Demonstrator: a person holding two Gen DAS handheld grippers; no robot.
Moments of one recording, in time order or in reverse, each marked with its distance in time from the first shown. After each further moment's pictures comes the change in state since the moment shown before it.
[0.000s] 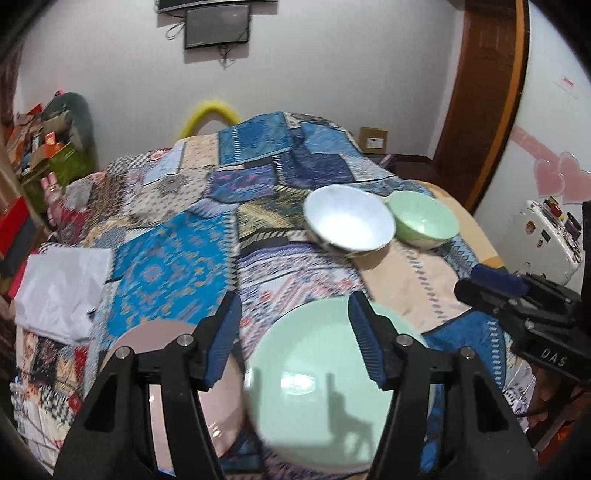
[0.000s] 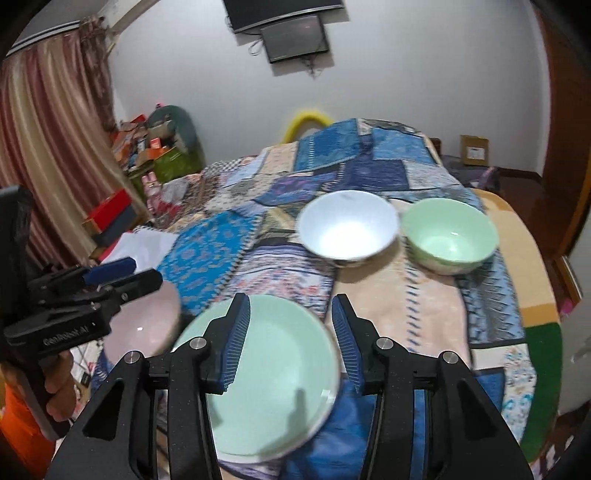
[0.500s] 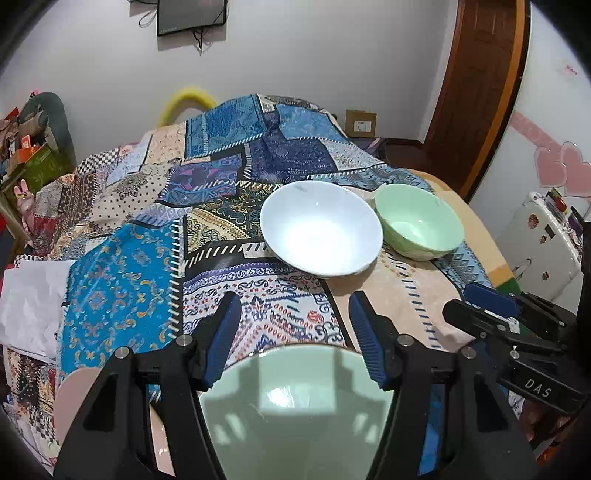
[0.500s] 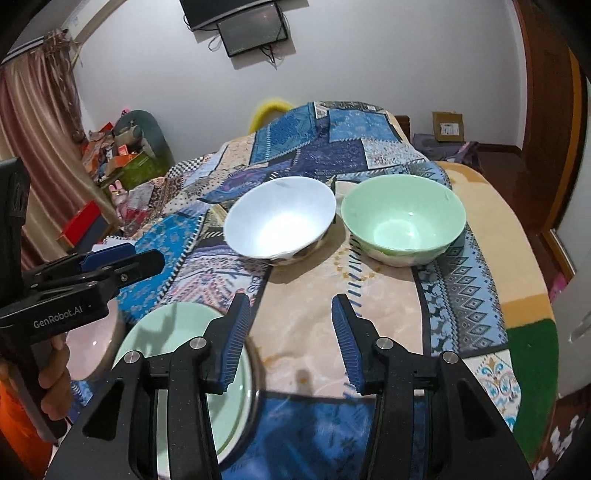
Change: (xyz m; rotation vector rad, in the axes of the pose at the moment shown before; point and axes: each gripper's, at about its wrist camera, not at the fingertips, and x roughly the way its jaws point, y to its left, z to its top) left arm 0.089 -0.036 0.036 0.020 0.076 -0.033; right arm 0.032 -0.059 0.004 0.081 0.044 -0.041
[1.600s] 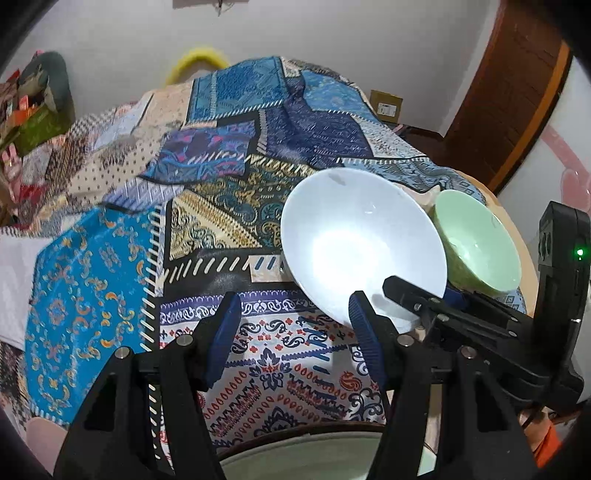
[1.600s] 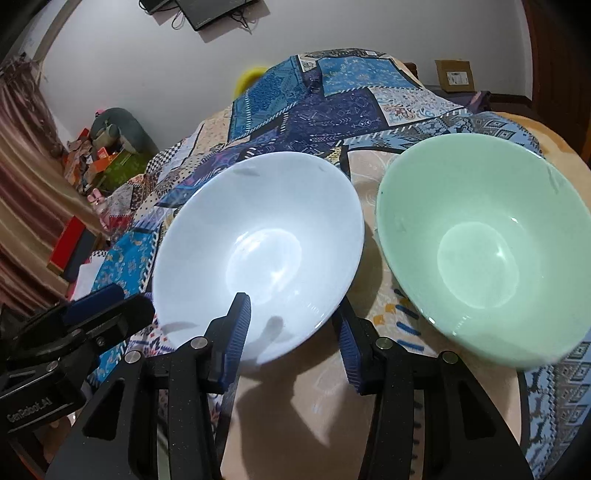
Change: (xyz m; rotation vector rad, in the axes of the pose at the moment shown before) left arm 0.092 0.034 0.032 -0.116 0.114 -0.004; right arm 0.111 -0.015 0.035 0.130 0.134 0.050
